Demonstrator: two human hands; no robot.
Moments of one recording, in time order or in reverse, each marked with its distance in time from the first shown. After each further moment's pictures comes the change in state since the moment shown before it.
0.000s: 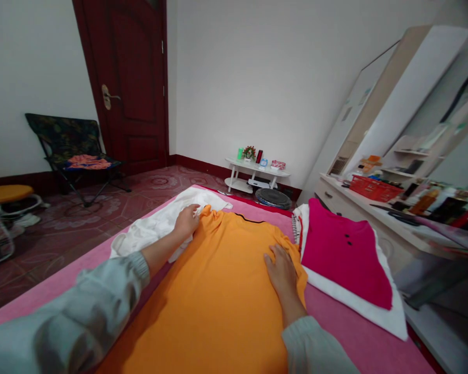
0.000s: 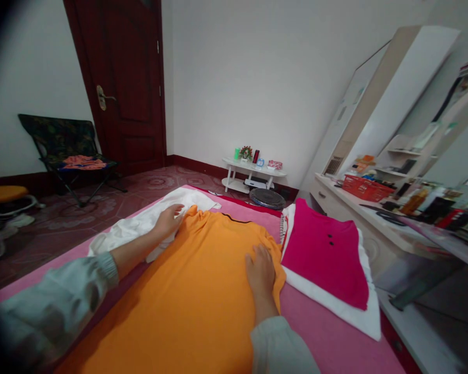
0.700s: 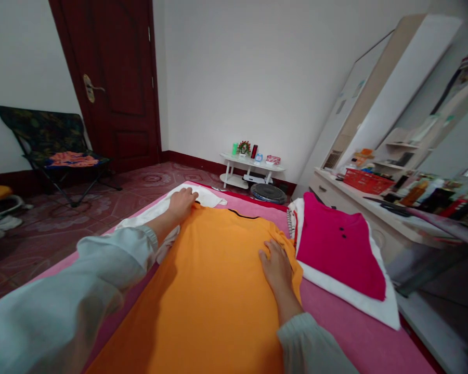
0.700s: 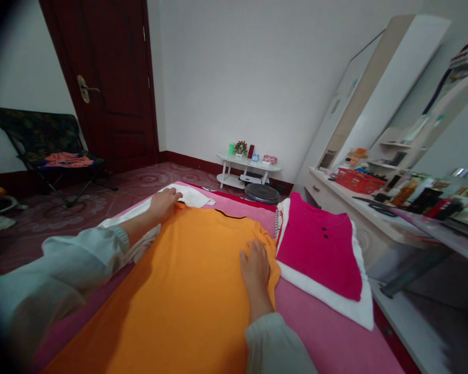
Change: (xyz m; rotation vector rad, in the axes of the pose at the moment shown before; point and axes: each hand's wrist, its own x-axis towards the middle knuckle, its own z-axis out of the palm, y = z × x) left_hand 0.046 0.009 -0.015 0.617 0.005 0.372; right_hand -0.002 -0.005 -0.003 -0.002 0.007 0.017
